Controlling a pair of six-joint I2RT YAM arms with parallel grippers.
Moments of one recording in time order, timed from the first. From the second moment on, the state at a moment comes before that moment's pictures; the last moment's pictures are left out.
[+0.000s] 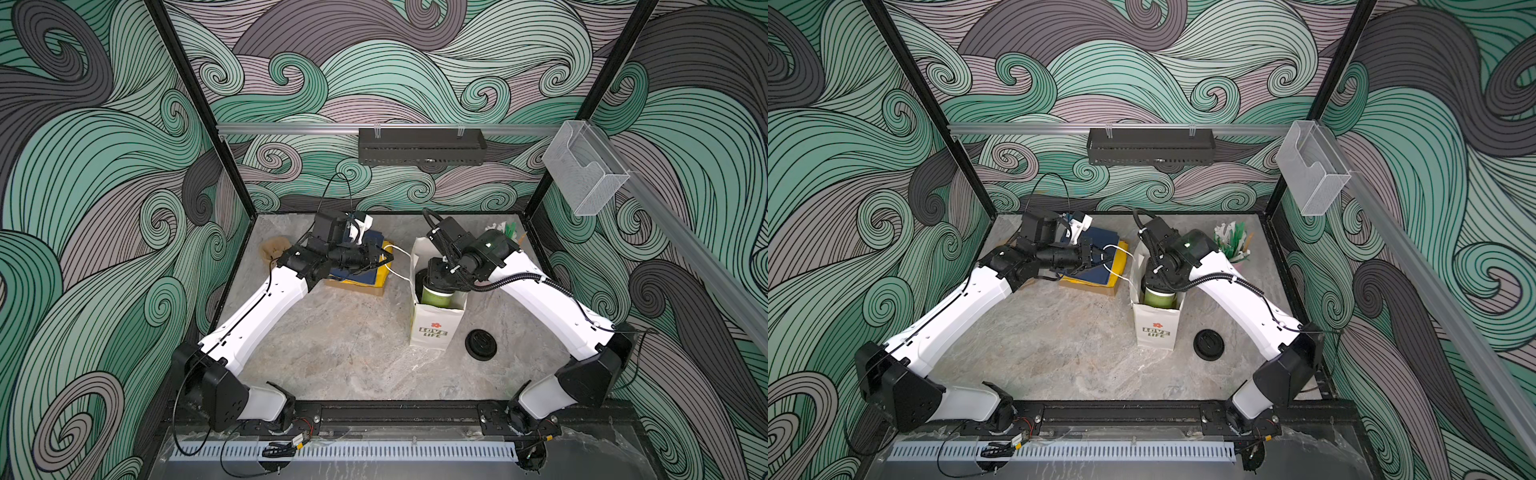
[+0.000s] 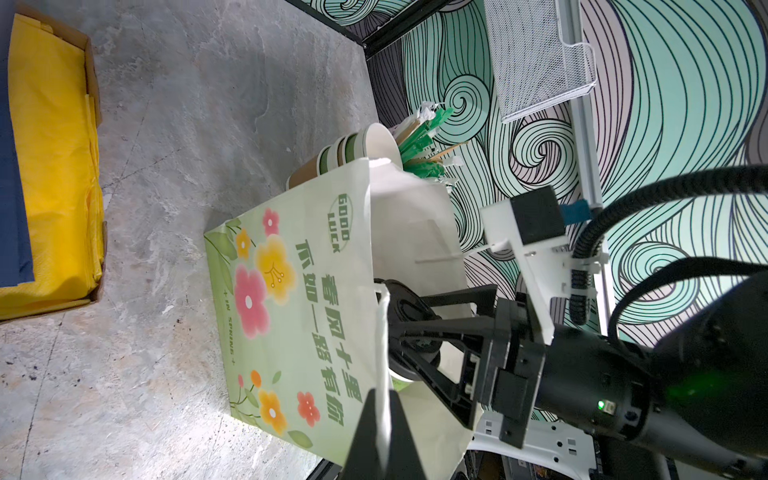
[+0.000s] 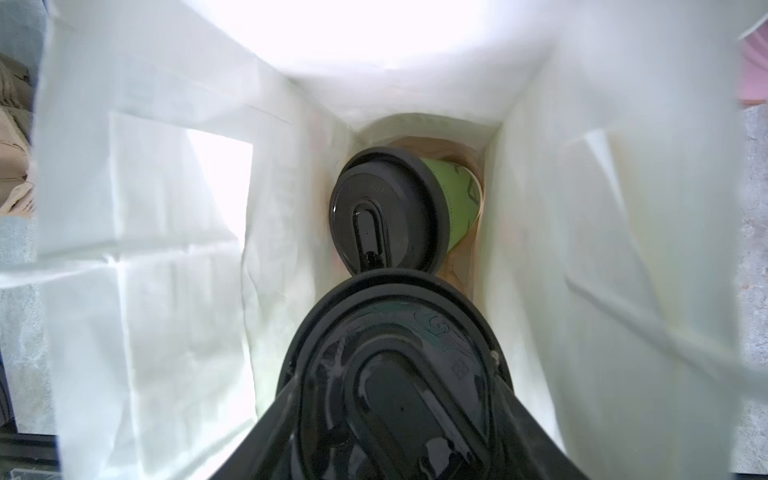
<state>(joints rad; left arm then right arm) -0.48 1.38 1.33 -0.51 0.62 -0.74 0.70 1.56 1.66 -1.32 0.13 0.73</state>
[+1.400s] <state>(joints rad) -0.81 1.27 1.42 -0.50 0.37 -0.13 0.71 1.37 1.79 -1.28 0.28 0.66</state>
